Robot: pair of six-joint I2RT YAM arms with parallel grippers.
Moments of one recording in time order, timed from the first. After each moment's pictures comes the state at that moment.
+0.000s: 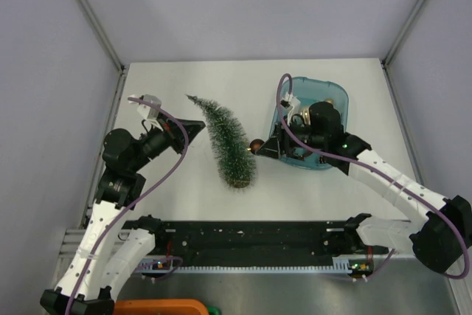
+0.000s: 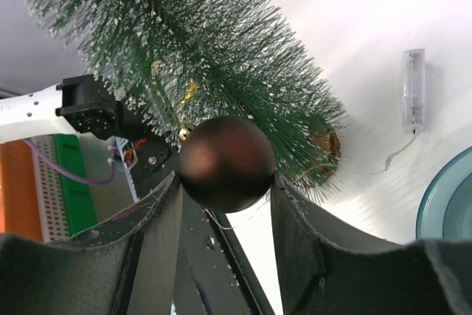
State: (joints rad) left arm -0.25 0.66 0.78 -0.01 0.60 -0.42; right arm 0.61 1.14 0.88 -0.15 -0.61 0.38
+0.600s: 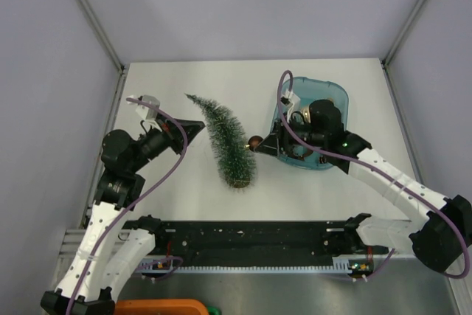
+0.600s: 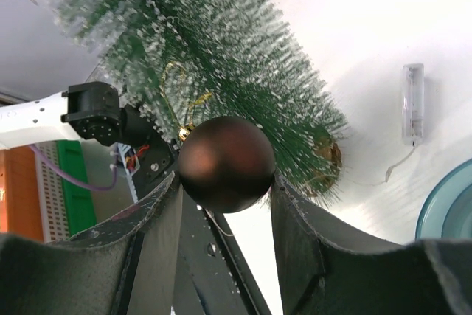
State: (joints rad) left arm -0.24 0.65 0.78 0.00 0.61 -0.43; right arm 0.61 1.14 0.89 -0.15 -0.60 0.38
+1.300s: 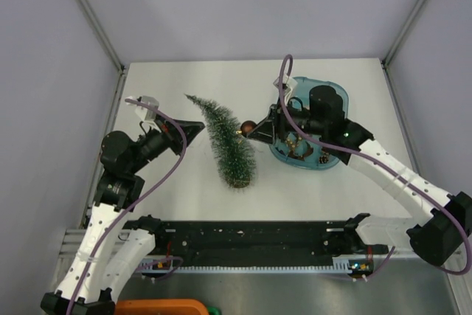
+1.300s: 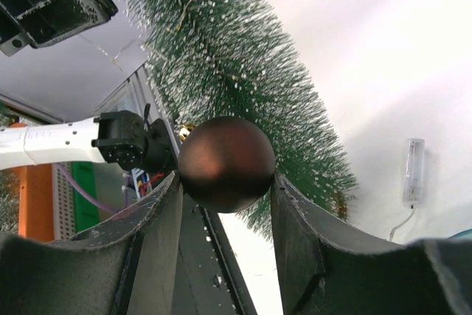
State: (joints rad) left arm -0.24 0.64 0.77 0.00 0.61 -0.44; right arm 0.65 1.18 1.07 -0.15 -0.60 0.37
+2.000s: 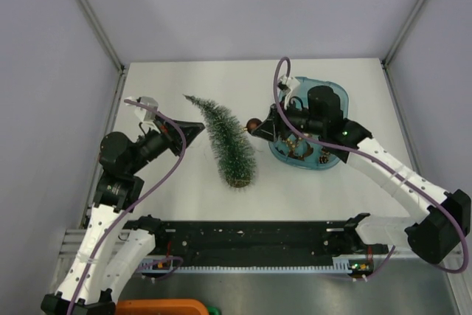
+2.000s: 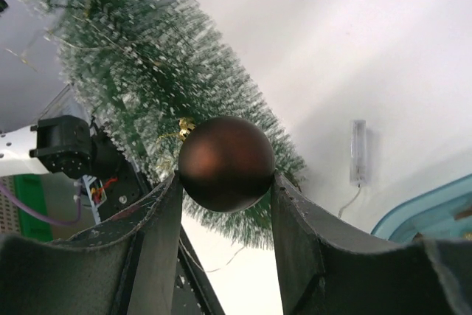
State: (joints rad) left arm -0.24 0.64 0.77 0.00 0.63 -0.45; right arm 0.62 1.22 1.10 -0.21 -0.50 0.29
